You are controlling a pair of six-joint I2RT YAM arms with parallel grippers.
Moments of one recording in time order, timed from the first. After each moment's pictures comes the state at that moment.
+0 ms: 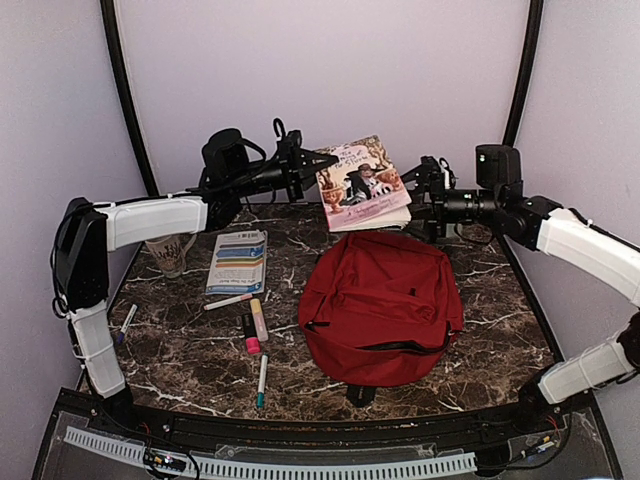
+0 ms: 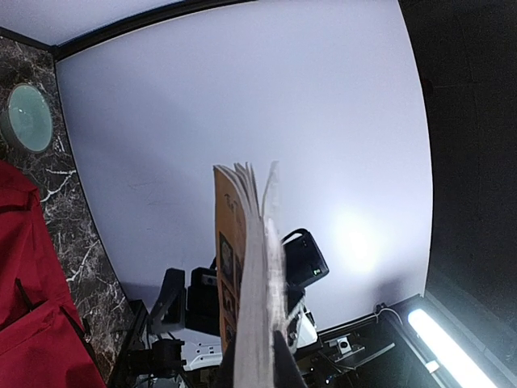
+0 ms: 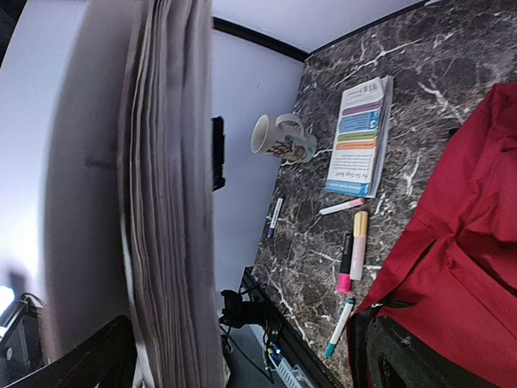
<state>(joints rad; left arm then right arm) -0.60 1.88 1.50 0.59 0.80 -1.51 0.47 1.29 1.11 -0.15 -0.74 0.98</state>
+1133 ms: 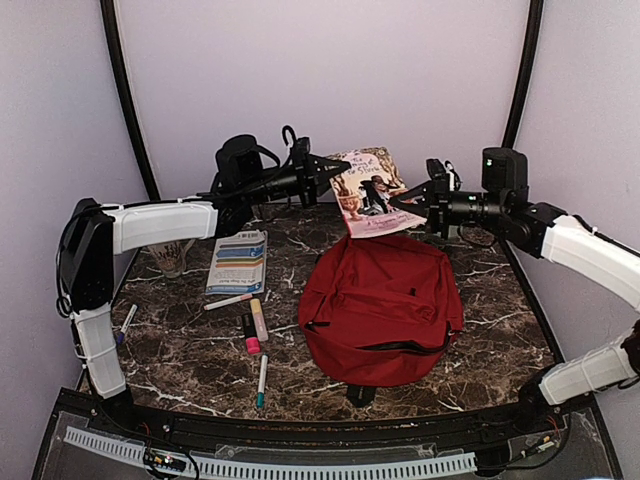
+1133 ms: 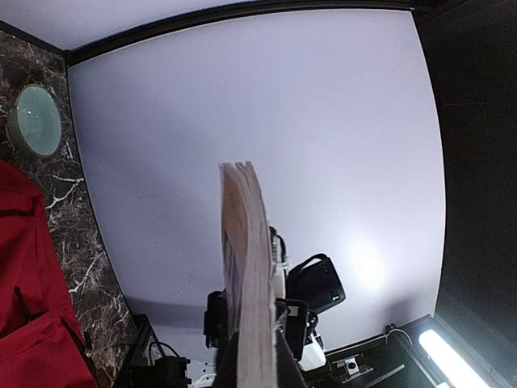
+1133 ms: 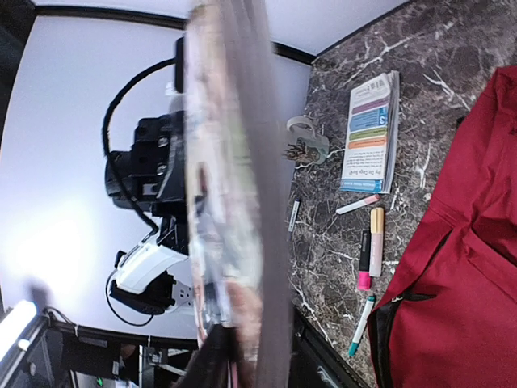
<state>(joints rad) -0.67 1.91 1.51 0.57 0.67 -1.50 0.49 1.26 1.05 -0.07 -0.72 1.10</state>
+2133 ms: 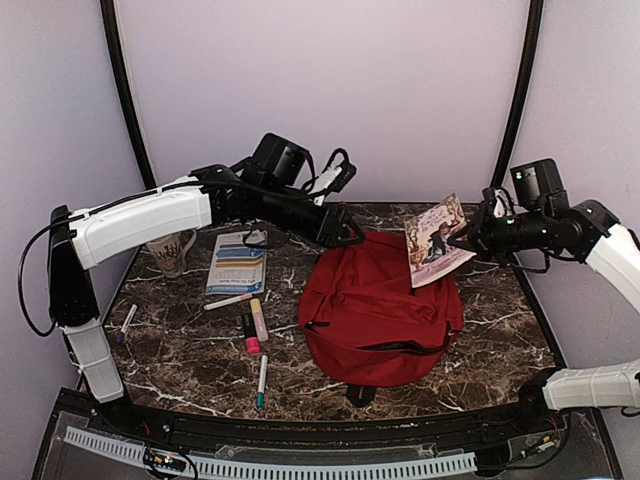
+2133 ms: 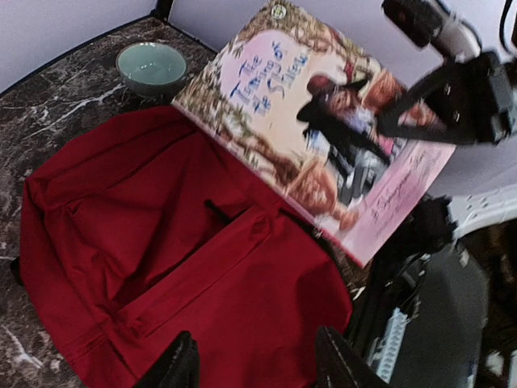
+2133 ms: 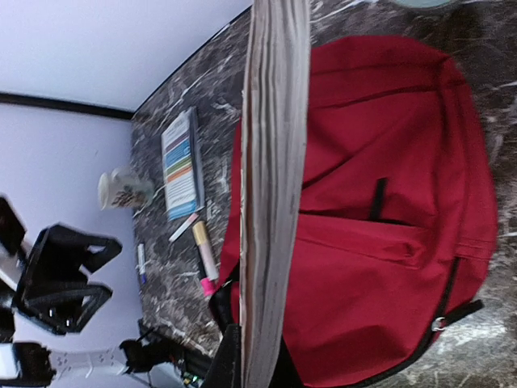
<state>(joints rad) -0.86 1.82 1.72 -0.49 0.41 -0.30 0.45 1.04 1.12 -0.77 -0.31 0.89</state>
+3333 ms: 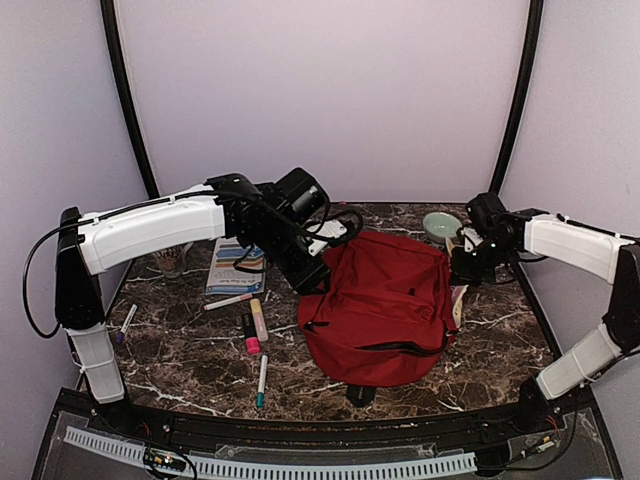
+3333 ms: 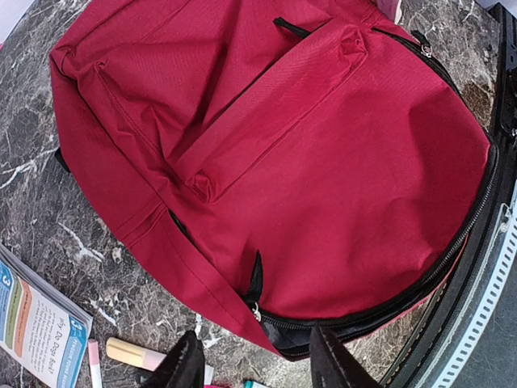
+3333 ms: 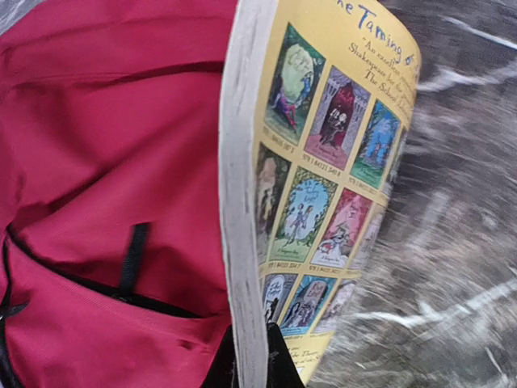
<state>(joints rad) -0.96 1.85 1.75 -0.97 0.07 0.05 0.31 1.41 1.01 -0.77 -0.04 0.46</state>
